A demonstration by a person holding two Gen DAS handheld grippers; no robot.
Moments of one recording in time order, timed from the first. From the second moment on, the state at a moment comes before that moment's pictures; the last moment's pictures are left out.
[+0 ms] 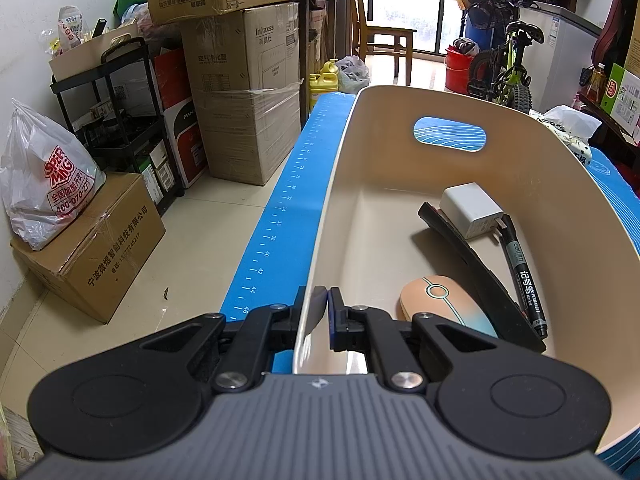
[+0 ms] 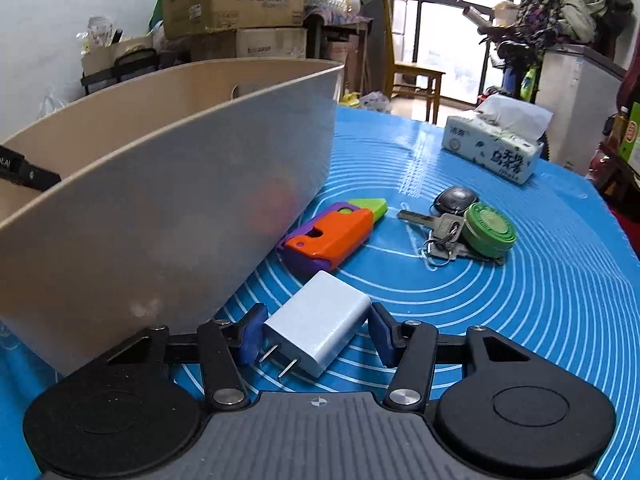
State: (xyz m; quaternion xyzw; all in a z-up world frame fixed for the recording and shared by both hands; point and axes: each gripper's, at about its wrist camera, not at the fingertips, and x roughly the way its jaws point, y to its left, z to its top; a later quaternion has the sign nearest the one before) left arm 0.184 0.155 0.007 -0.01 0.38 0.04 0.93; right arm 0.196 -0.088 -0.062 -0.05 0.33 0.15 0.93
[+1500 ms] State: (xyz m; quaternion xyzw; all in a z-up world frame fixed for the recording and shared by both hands) left arm 0.184 0.156 0.007 -0.01 0.38 0.04 0.93; right arm 0.243 0.028 0.037 -0.19 0.29 0.22 0.91
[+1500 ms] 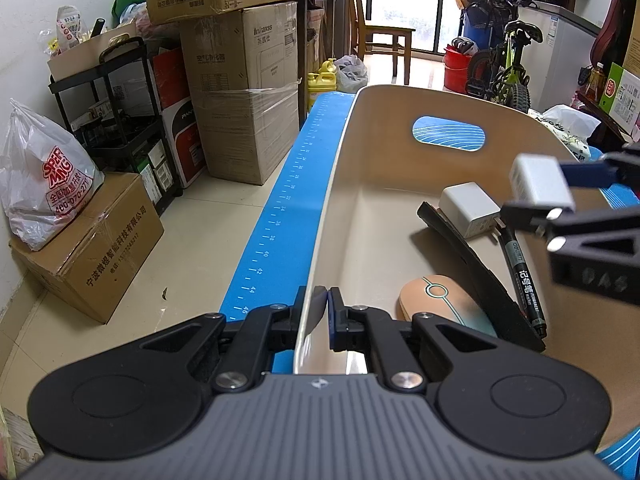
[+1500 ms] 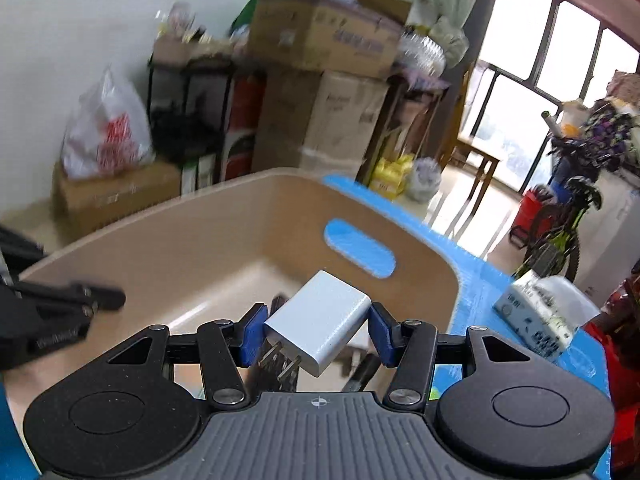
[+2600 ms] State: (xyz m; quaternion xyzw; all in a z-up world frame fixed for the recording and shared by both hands) left arm 0.184 0.156 0.007 -0.01 0.38 0.04 0.93; right arm 0.237 -0.055 0.062 -0.11 0.27 0.19 0.94
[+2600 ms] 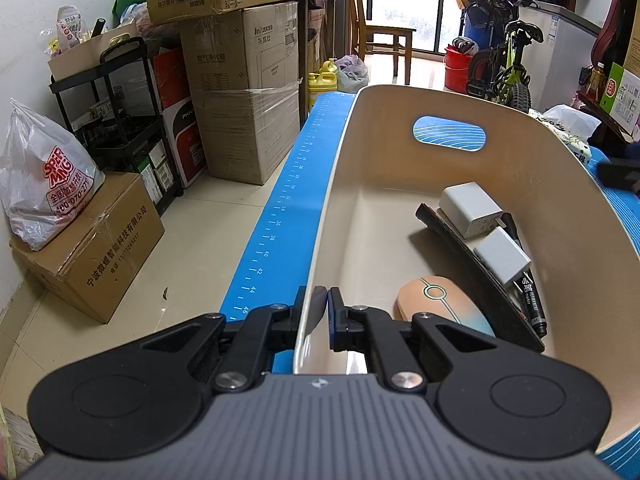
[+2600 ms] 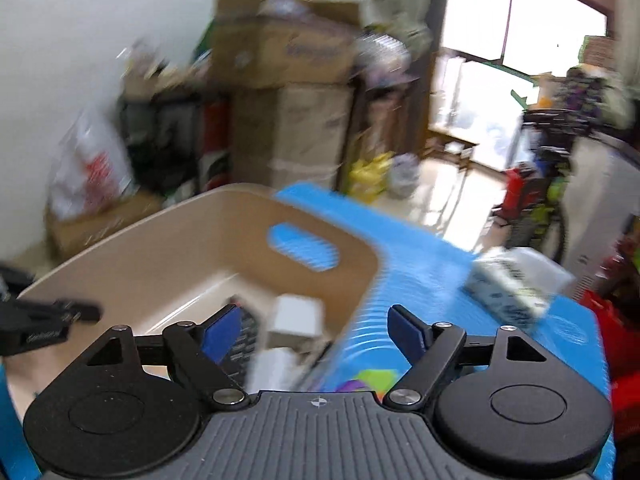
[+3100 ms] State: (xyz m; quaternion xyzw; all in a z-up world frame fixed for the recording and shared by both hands) left arm 0.184 0.156 0.007 -0.01 0.38 0.04 0.93; right arm 0.263 -0.186 0.009 -0.03 0.28 0.08 0.95
